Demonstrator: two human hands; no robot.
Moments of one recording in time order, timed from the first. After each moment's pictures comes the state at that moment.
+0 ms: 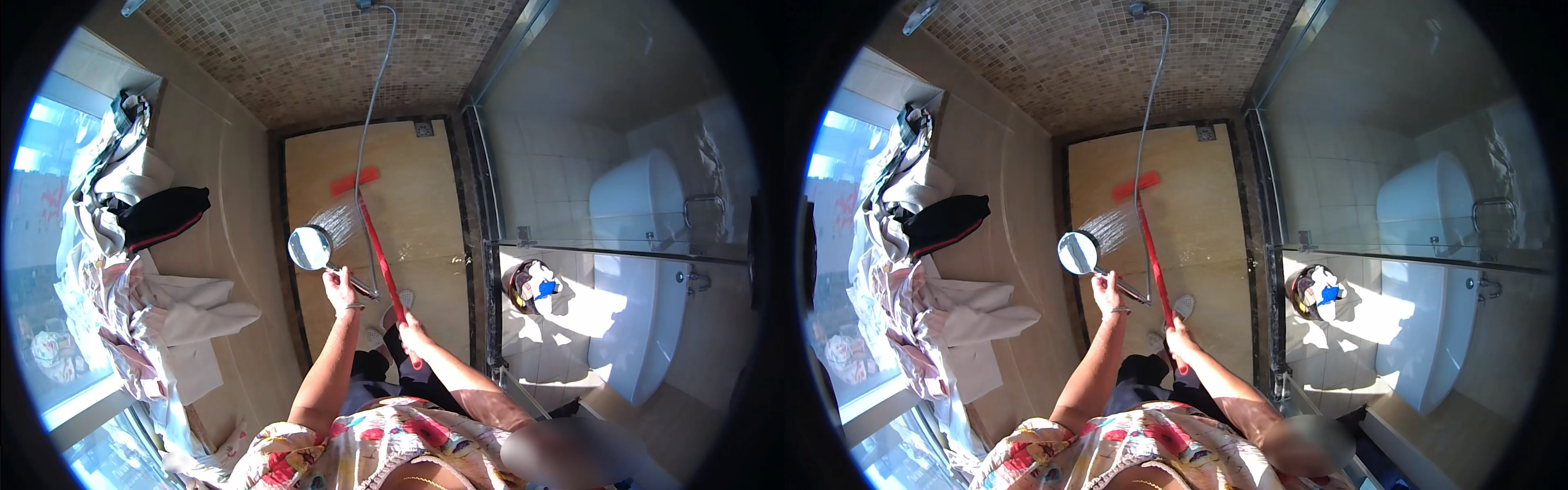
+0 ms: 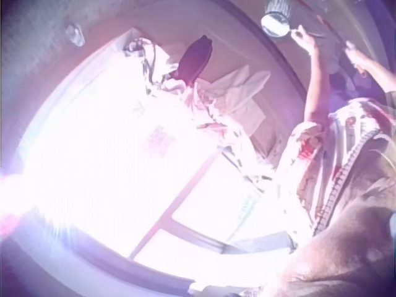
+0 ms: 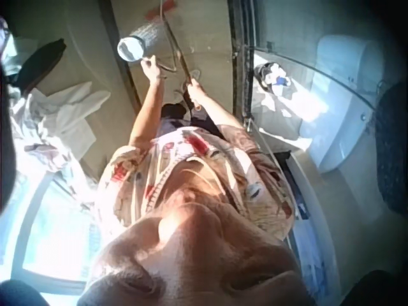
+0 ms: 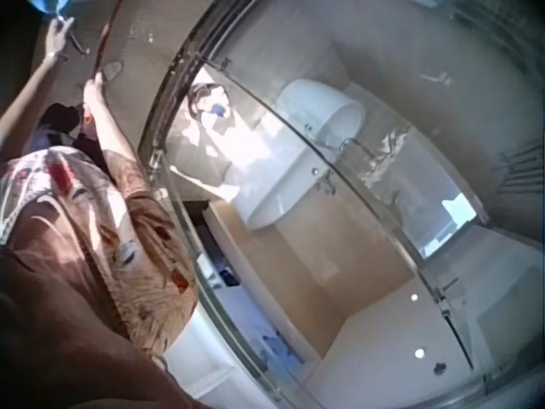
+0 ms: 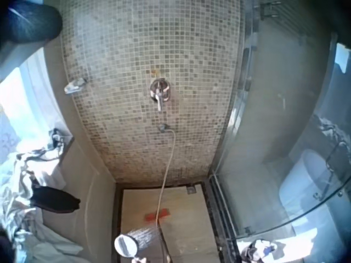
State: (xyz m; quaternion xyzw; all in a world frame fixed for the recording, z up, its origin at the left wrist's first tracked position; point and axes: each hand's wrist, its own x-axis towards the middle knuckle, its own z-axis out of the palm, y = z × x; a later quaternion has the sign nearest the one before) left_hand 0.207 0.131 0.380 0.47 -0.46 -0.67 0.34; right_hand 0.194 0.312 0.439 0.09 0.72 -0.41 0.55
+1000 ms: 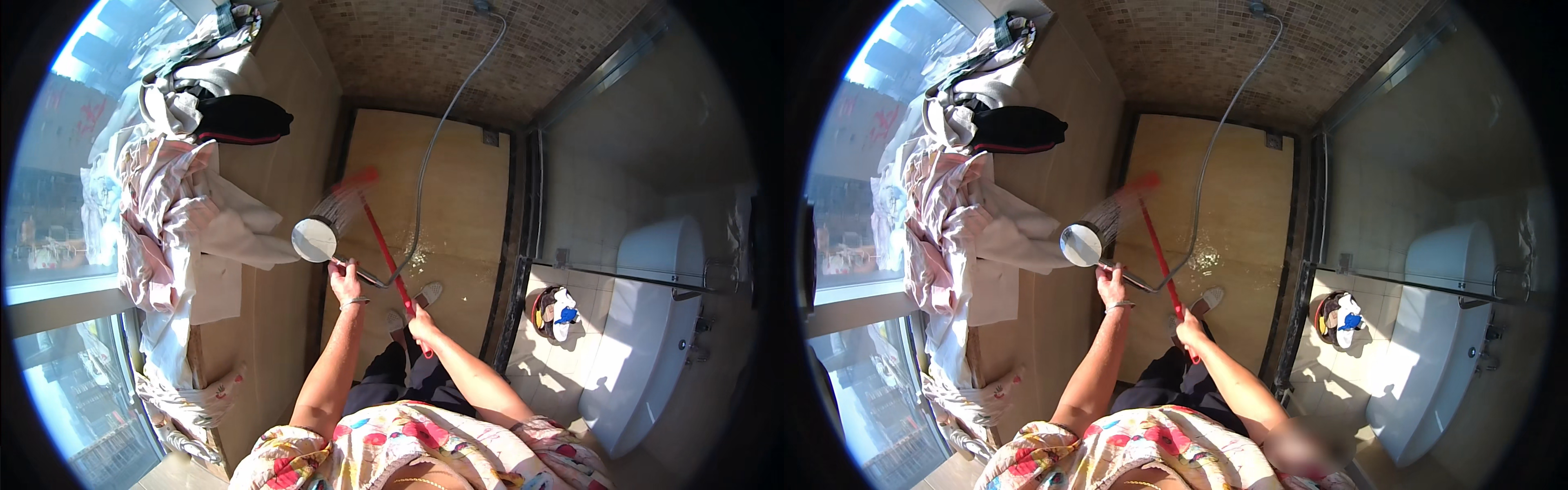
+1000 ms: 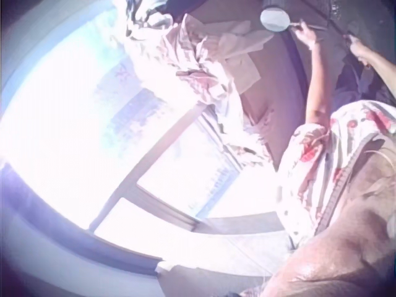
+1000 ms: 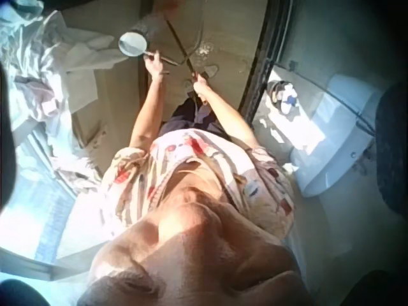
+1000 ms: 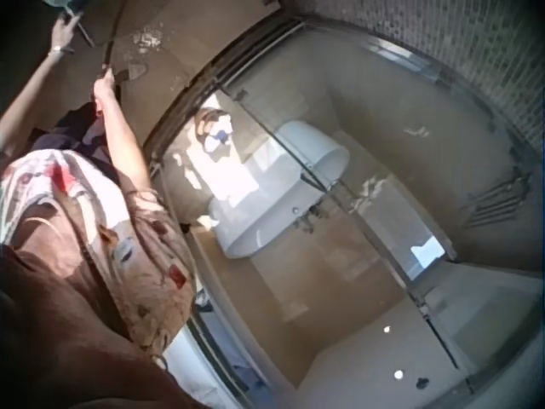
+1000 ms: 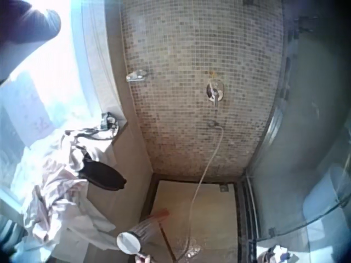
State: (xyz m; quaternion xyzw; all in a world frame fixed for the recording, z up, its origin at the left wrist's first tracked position) left_hand 0.343 0.098 0.414 0.52 -0.46 -0.58 0.42; right_hand 0.275 0.274 0.441 -0.04 0.77 -0.25 0.59
